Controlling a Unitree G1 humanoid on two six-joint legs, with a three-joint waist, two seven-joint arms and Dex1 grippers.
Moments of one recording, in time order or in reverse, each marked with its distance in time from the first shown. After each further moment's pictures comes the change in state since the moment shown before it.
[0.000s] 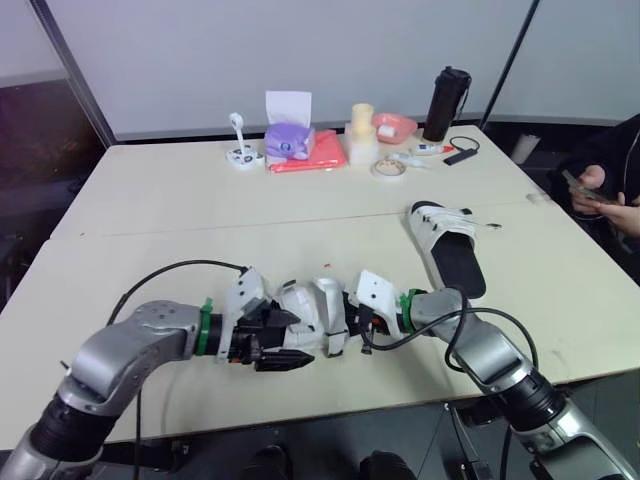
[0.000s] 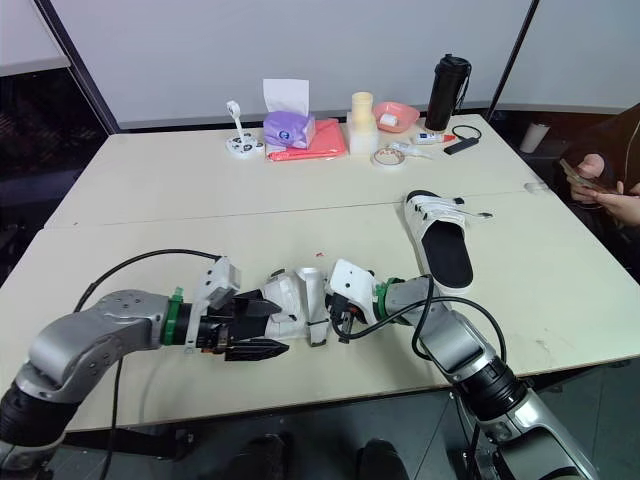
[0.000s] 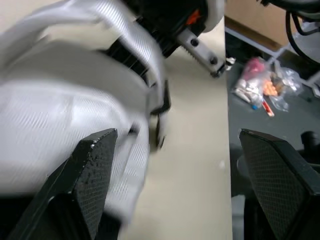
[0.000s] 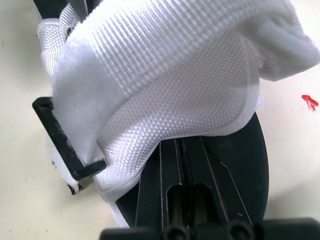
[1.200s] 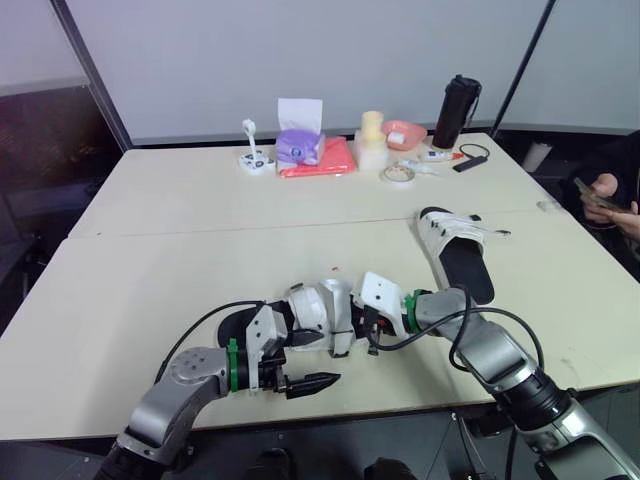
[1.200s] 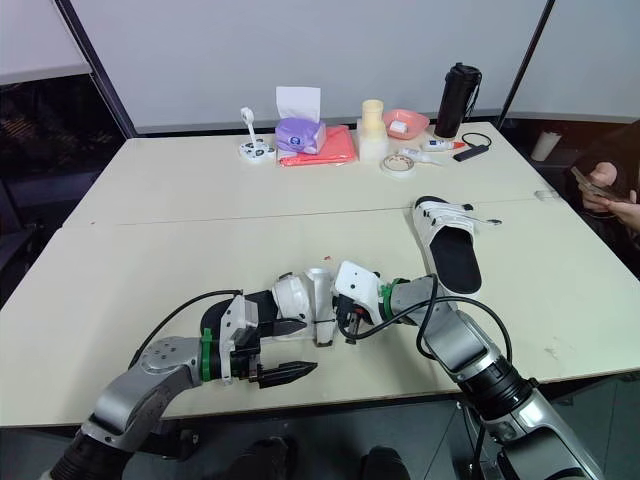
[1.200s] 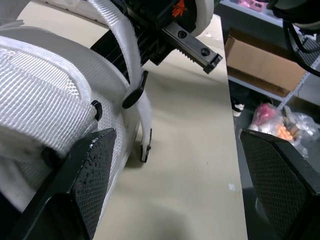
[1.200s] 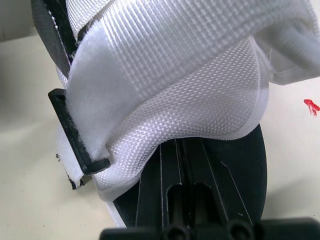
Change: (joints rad) left arm 0.186 -0.289 -0.155 0.208 0.243 -0.468 0.010; right arm 0.006 -0.022 -0.008 0.010 -0.022 0.008 0.037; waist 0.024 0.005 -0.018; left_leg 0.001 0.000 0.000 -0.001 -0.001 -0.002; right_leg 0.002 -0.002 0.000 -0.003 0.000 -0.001
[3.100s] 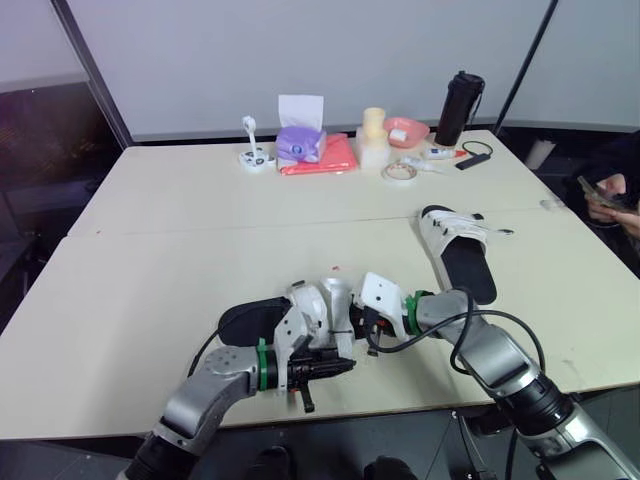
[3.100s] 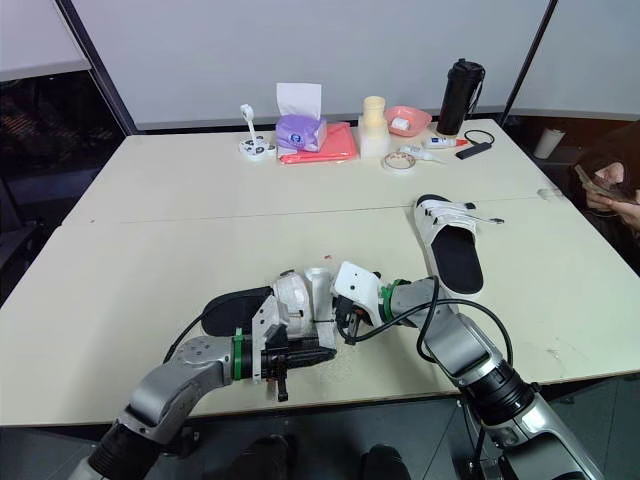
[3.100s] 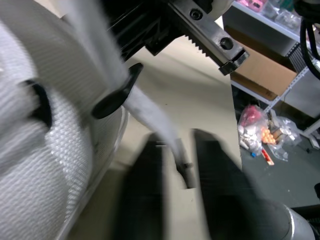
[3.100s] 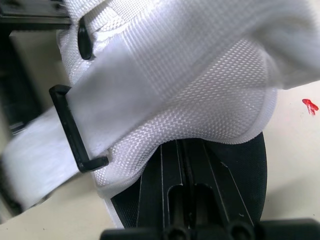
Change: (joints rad) left arm -0.069 -0.124 -0.072 0.069 0.048 0.079 0.068; right arm 0.019 0.001 -0.008 -0.047 -0.012 0.028 -0.019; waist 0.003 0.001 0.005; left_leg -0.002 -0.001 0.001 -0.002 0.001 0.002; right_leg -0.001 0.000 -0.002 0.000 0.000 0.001
